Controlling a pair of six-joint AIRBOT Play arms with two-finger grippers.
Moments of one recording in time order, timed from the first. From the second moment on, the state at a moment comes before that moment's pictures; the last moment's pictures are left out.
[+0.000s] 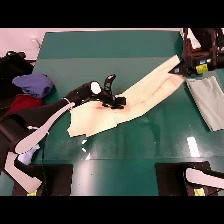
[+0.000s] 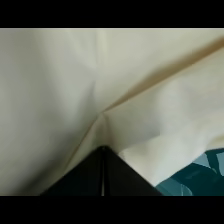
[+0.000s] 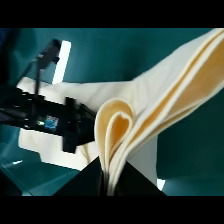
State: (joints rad) left arm -0.62 -1.77 1.42 0.85 -0.79 -1.59; right arm -0.17 -1.29 1.50 -0.75 1.47 1.28
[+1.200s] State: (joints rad) left arm -0.05 -1.14 1.52 1.21 -1.01 -1.59; right arm 0.79 -1.57 1.62 -0.62 0.92 1.28
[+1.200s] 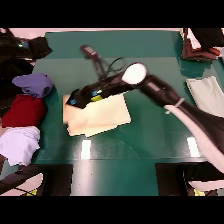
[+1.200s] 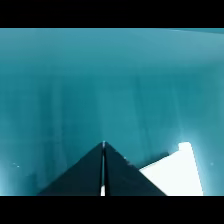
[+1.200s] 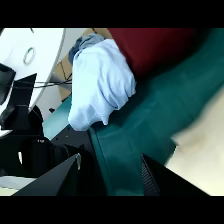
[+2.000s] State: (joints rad) left arm -0.02 -1.09 1.52 1.15 -1.10 -1.54; right arm 0.21 -1.52 1.11 -0.79 1.08 1.33
